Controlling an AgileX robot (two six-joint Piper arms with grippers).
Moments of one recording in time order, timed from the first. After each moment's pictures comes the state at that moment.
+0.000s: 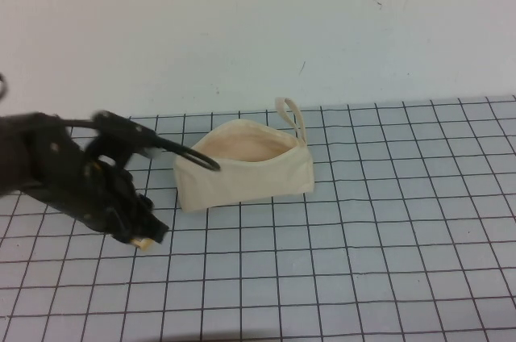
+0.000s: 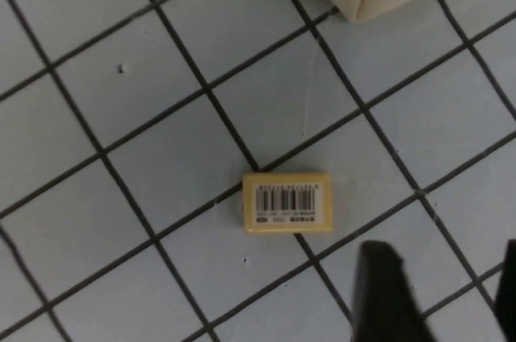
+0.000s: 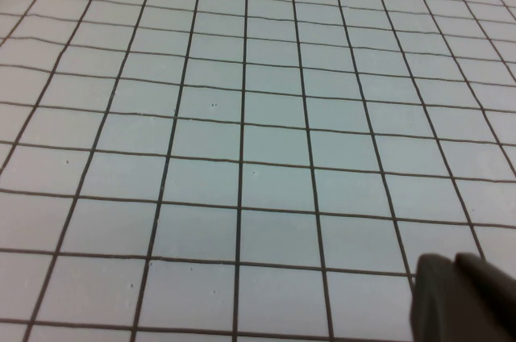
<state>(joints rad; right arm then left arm) -0.02 -0.01 0.02 0.00 0.43 -0.12 -0.20 1.67 -1.07 -0.23 0.62 0.45</state>
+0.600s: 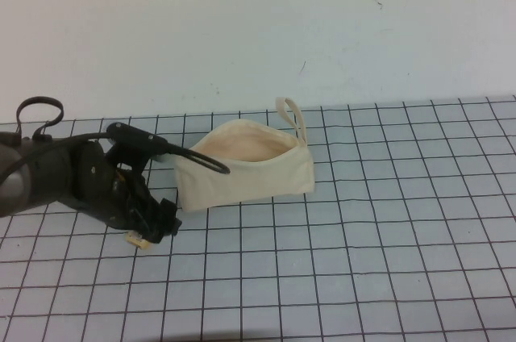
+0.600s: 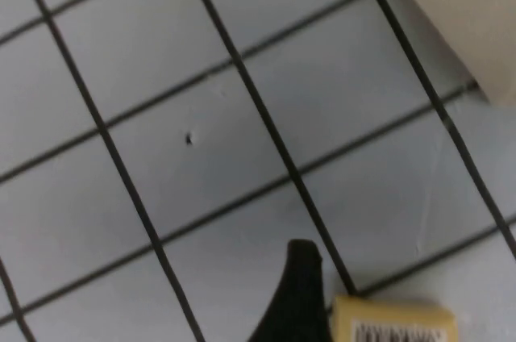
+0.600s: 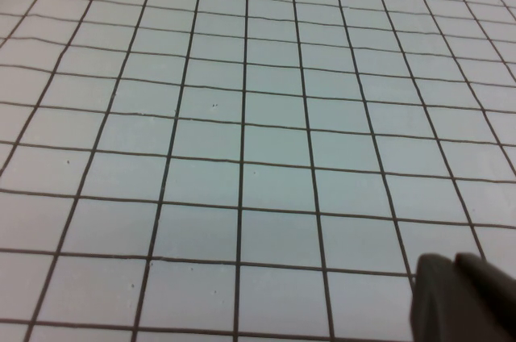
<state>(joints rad) -0.02 -0.01 0.02 0.00 0.43 -0.12 -0.22 1.85 -1.10 -0.12 0.39 0.30</state>
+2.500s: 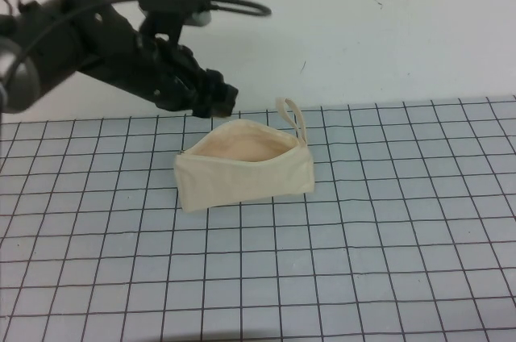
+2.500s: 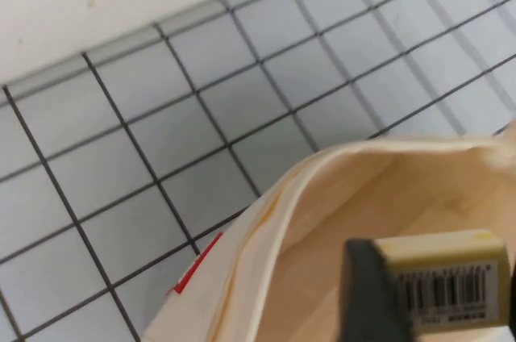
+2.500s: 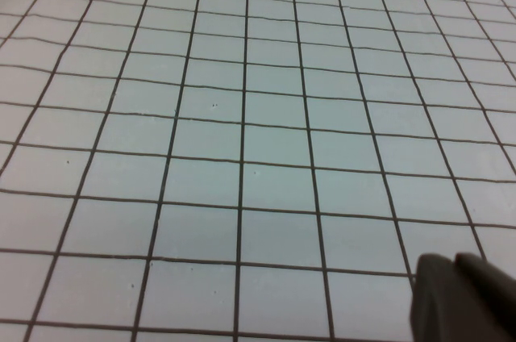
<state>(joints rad) -0.02 -0.01 0.02 0.00 0.43 -0.12 -0.26 1.89 -1.64 -0.50 0.75 0.42</state>
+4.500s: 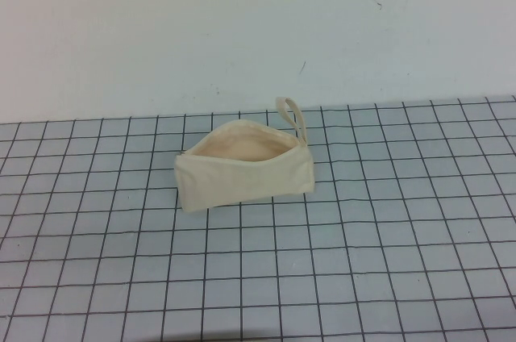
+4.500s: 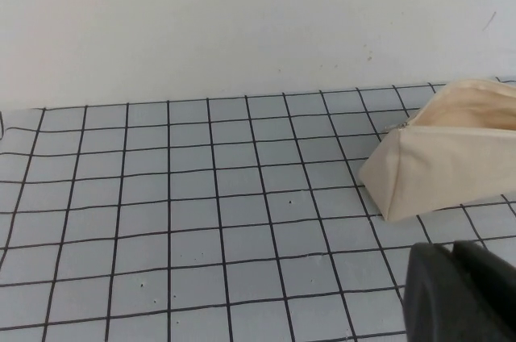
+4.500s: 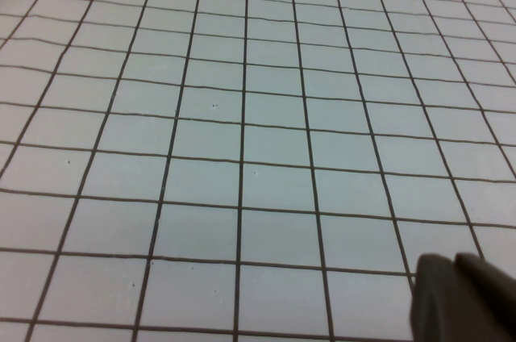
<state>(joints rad) -0.02 -0.01 0.02 0.00 0.43 -0.12 -0.27 0.44 -0.51 0.27 0.49 -0.36</state>
